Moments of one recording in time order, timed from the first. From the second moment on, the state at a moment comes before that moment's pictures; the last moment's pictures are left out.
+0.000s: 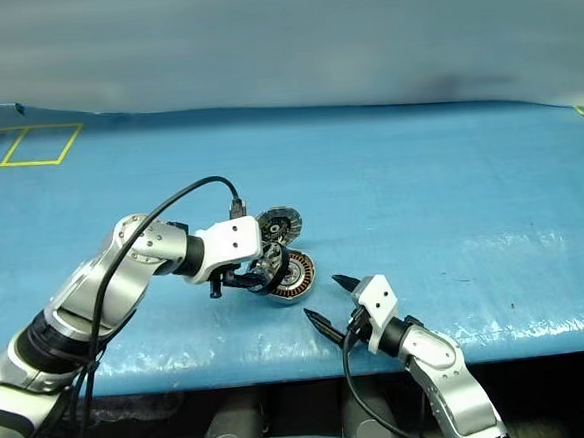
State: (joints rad) left arm -0.65 0.71 -0.51 -0.43 0.01 0.93 -1.09; right arm 0.21 -0.34 0.18 -0.24 0.25 0.08 0.66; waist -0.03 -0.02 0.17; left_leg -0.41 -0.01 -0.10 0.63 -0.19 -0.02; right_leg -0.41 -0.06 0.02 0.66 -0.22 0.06
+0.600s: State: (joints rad) left arm -0.81 0.63 -0.69 -0.27 0.06 0.88 -1.08; right arm 0.21 -0.32 0.18 -0.20 0.25 0.05 0.66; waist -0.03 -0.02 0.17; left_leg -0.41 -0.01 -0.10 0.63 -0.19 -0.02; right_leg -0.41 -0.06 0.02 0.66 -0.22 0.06
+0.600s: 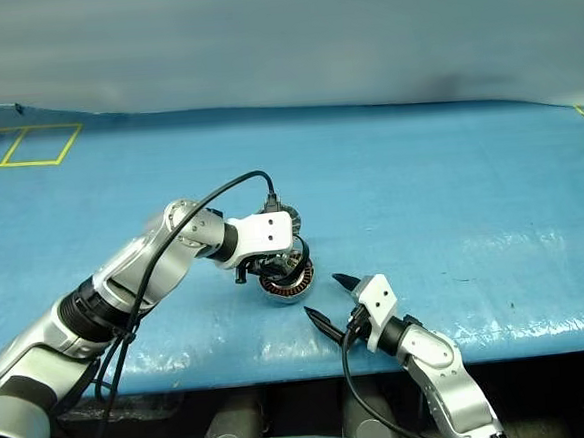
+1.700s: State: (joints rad) left arm -0.87 0.67 -0.76 -0.32 0.11 0.97 -1.13; right arm 0.20 -0.32 0.20 -0.17 0.21 0.05 0.65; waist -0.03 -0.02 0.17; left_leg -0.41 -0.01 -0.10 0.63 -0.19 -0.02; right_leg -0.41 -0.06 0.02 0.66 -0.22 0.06
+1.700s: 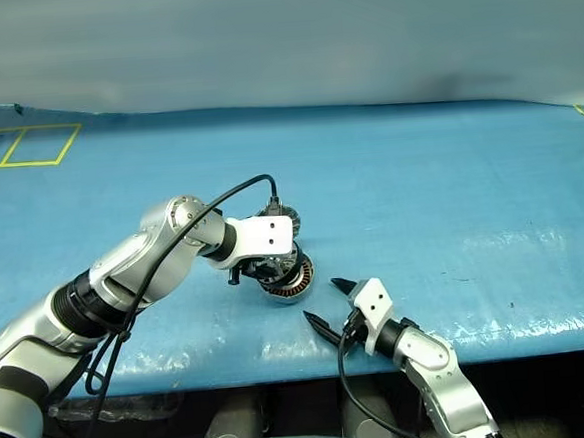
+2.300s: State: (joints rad) left arm -0.87 0.68 -0.80 -0.33 0.11 0.95 -1.16; right arm 0.20 -0.32 0.20 -0.17 0.20 0.05 0.65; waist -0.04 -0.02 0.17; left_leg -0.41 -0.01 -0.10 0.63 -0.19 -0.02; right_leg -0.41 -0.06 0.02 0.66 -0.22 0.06
